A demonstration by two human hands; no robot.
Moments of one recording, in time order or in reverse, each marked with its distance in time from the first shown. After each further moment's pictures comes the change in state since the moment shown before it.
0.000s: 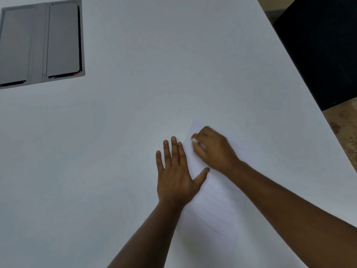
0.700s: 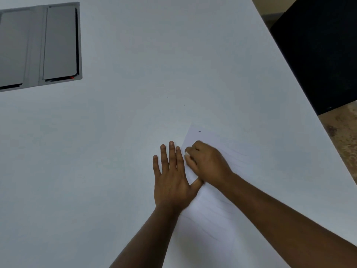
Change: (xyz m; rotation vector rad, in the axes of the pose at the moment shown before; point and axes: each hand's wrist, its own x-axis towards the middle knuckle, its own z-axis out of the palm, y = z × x) left_hand -0.001 -0.002 0.003 0.035 -0.002 0.016; right_hand -0.017 -0.010 0.015 -0.113 -0.106 -0.020
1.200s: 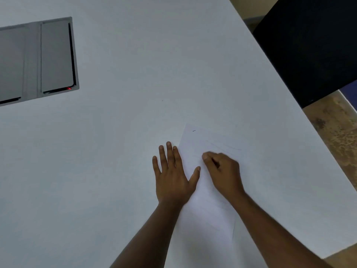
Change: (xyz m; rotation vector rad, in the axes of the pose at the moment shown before) left_hand -0.001 0.003 -0.004 -0.056 0.015 -0.030; right_hand -0.059 -0.016 -0.028 0.443 0.265 0.500
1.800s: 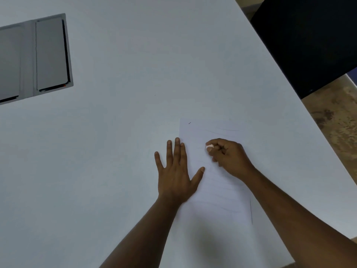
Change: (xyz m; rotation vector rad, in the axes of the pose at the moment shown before) left_hand -0.006 0.022 0.006 0.100 -0.079 0.154; right_hand 0.035 0.042 -0.041 0.266 -0.289 0.204
